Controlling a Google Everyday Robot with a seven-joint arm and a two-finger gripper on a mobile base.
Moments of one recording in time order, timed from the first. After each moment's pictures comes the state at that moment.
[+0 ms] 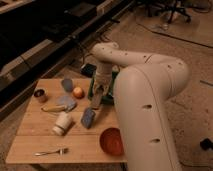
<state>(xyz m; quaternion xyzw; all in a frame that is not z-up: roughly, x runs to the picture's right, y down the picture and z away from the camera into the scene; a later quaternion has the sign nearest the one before) -0.019 -0.005 0.830 -0.33 0.27 0.69 0.58</state>
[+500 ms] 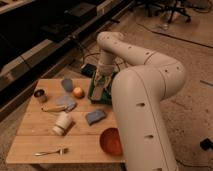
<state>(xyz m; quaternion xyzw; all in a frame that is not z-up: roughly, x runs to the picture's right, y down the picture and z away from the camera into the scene) -0.013 -0.032 0.827 -0.34 0.26 0.69 0.58</state>
